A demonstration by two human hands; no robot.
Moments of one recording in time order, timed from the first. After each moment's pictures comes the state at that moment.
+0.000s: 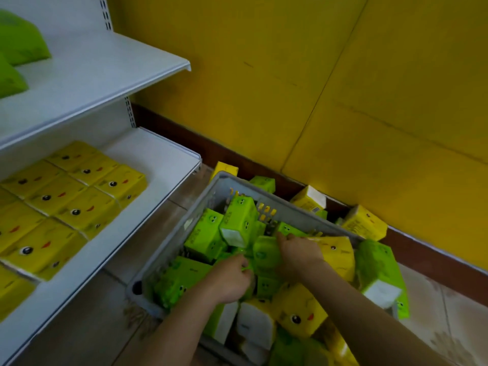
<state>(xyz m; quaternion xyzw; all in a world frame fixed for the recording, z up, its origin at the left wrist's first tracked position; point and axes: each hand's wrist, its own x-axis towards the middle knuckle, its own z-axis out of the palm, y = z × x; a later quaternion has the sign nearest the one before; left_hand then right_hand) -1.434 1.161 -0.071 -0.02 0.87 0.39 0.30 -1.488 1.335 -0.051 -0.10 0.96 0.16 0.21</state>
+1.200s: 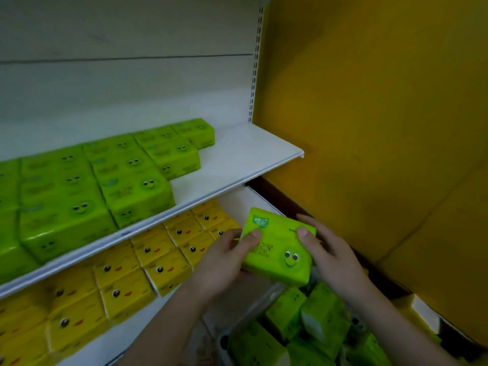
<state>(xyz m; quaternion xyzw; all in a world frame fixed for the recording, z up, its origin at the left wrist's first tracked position) -1.423 1.011 0.101 -0.25 0.66 0.71 -0.05 -1.529 1.193 0.105 -0.23 0.78 -0.58 0.13</state>
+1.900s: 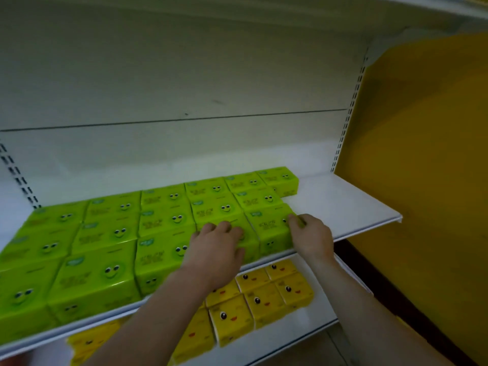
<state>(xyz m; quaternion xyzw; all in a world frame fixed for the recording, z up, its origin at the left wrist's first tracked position) -1.398 0.834 0.151 -0.30 0.95 0.03 -0.05 -1.593 0.931 0.120 -0.26 0.88 -0.40 0.04</state>
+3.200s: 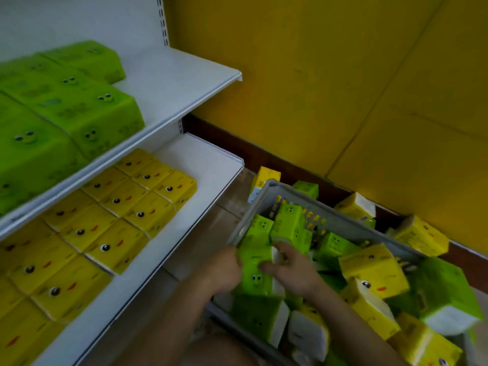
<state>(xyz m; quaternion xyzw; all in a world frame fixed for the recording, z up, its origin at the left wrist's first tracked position) -1.432 1.044 -0.038 -0.07 0.89 0.35 0.28 -1.458 1.222 -0.057 0.02 0.91 -0.35 0.24</state>
